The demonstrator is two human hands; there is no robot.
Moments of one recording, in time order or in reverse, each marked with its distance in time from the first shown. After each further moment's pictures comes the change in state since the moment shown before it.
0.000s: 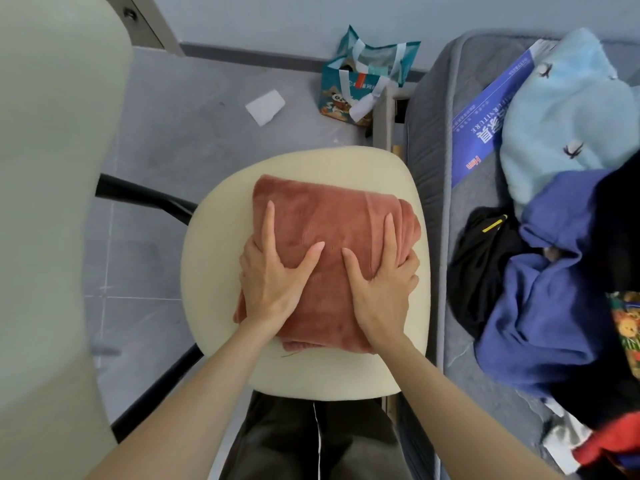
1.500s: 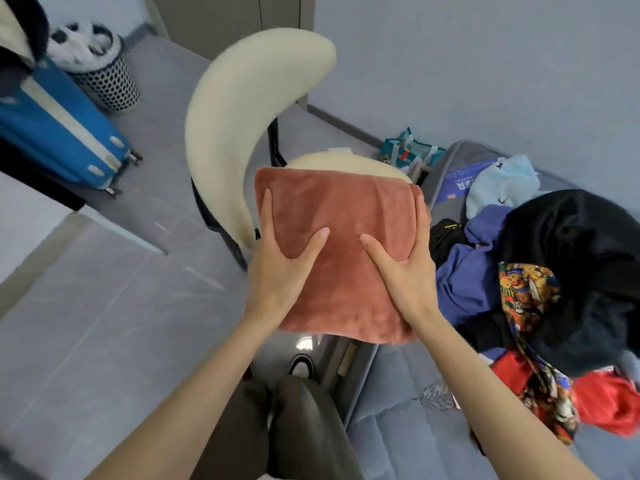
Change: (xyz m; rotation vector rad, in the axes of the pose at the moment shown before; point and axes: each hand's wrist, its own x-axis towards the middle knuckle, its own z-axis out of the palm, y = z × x) left_hand -0.360 0.020 -0.106 -0.582 0.397 0.008; right_hand -0.229 0.008 -0.231 0.310 -0.324 -0.630
